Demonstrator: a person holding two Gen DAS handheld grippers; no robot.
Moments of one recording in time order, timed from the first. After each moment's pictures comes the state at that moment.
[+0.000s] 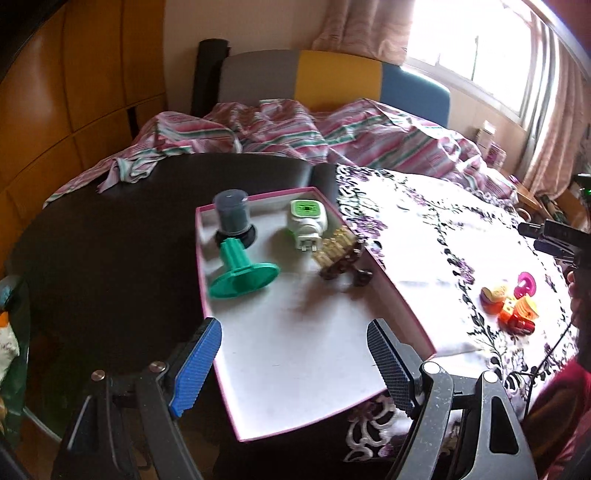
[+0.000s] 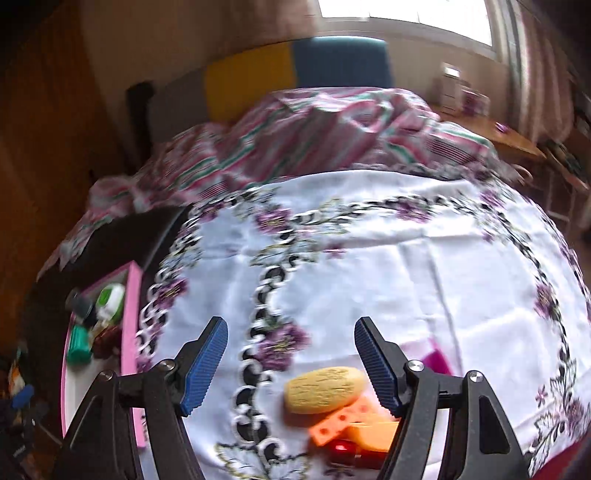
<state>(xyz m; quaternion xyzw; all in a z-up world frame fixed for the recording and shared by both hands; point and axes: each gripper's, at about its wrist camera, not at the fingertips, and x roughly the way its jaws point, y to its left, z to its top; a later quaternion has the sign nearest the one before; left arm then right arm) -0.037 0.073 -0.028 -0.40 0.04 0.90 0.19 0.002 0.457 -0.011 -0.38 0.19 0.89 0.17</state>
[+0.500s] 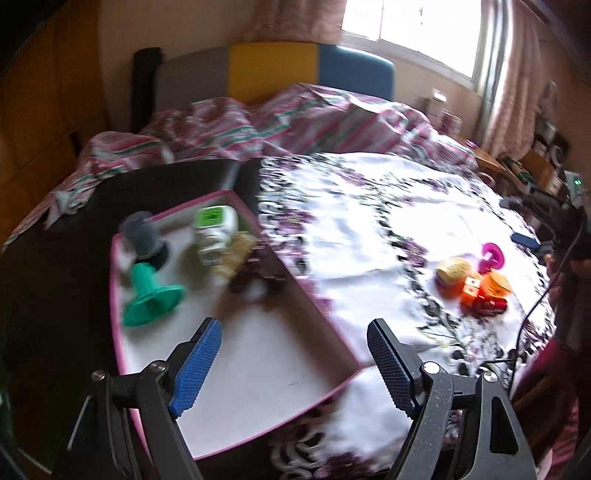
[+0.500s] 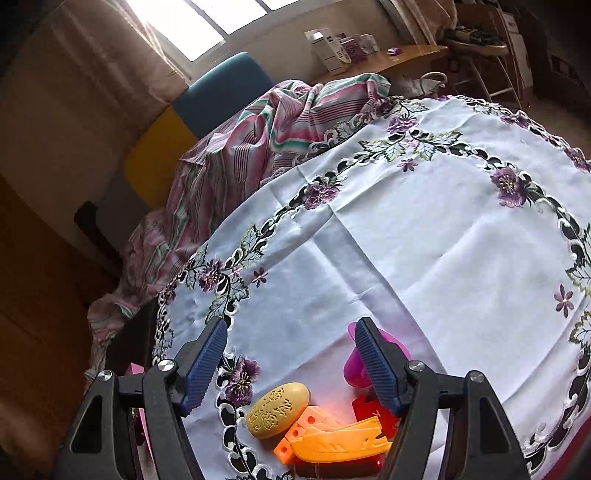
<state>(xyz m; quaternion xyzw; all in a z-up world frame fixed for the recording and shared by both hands) -0.033 0.158 -0.031 -0.40 0.09 0.87 0.28 0.065 0.540 -0.039 -0.28 0.41 0.84 0.22</state>
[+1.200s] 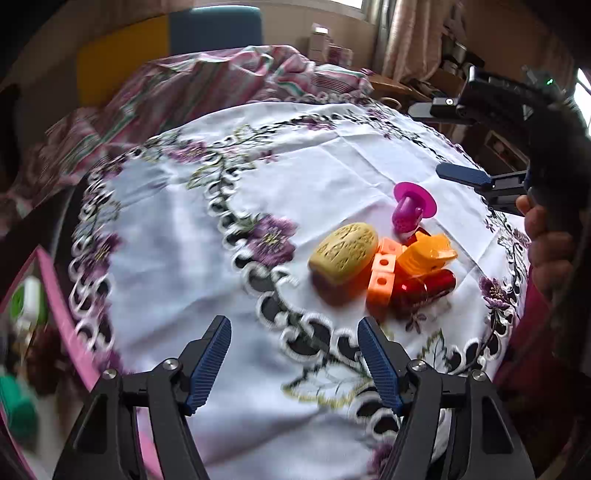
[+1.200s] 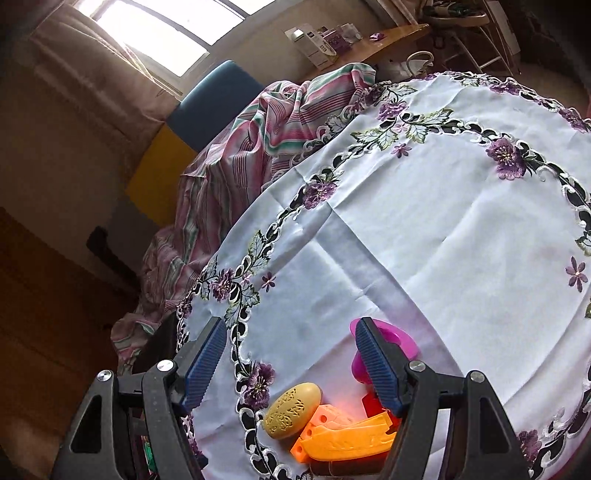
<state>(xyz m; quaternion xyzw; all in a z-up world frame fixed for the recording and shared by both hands) -0.030 0.331 -0.075 -0.42 0.20 0.76 0.45 0.070 0.548 -0.048 -0.26 0.46 0.83 0.20</state>
